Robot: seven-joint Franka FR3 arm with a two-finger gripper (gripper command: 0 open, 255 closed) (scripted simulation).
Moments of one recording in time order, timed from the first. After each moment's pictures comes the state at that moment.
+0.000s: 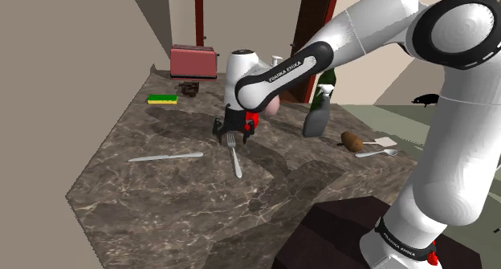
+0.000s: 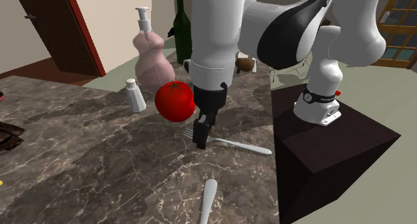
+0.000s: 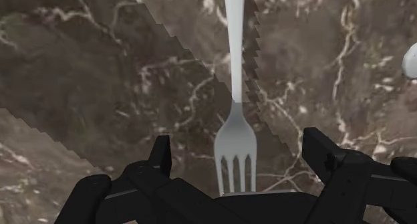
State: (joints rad) arm -0.05 0.22 0.26 -2.07 -0.13 2.33 0.94
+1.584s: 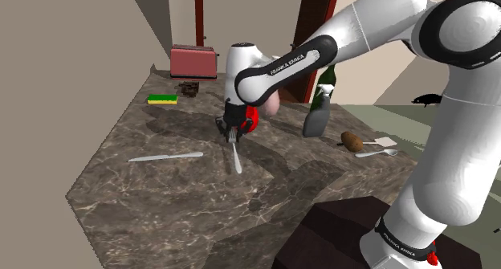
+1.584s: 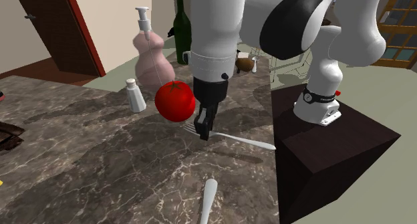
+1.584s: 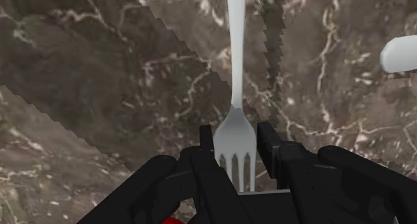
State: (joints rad) arm -0.05 0.19 0.27 -2.05 -0.12 2.29 0.93
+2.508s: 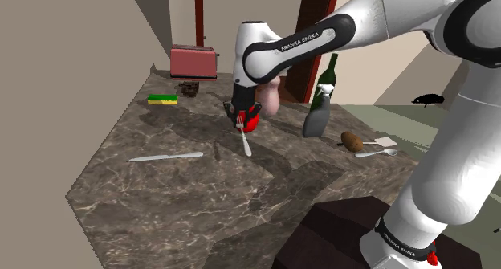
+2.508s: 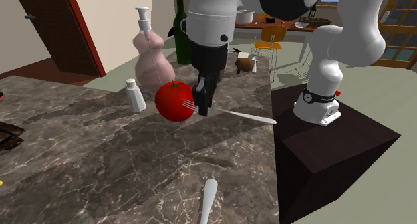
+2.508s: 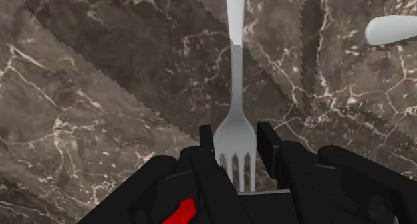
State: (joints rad) arm -0.08 0.08 0.25 -2.03 -0.07 2.17 0.85
